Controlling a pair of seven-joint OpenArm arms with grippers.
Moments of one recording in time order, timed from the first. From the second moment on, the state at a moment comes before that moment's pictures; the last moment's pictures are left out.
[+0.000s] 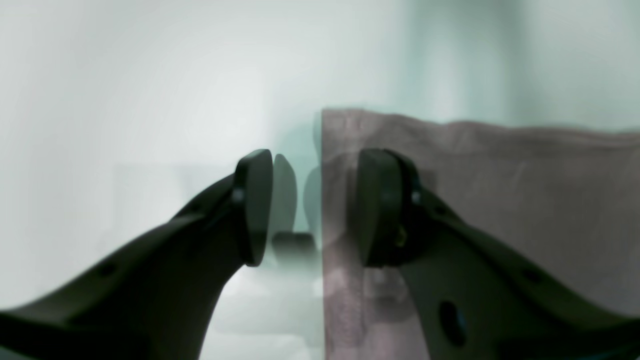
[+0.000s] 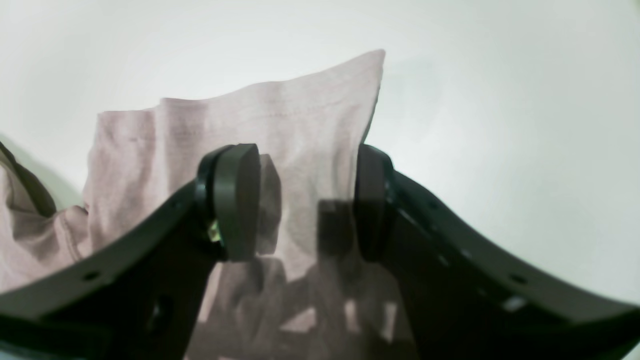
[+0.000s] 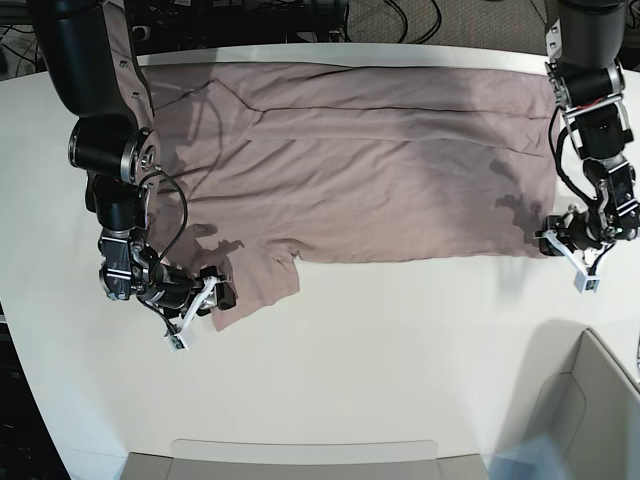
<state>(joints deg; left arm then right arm) -24.2 -29.5 -17.0 41.6 -13.9 -32.3 42.8 44.6 9.8 12.6 14.5 -11.3 39.5 -17.8</state>
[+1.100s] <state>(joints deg) -22.5 -26.0 -15.6 49.5 -14.1 -36.3 49.3 45.0 4.2 6.8 35.0 -14.9 35.8 -36.6</state>
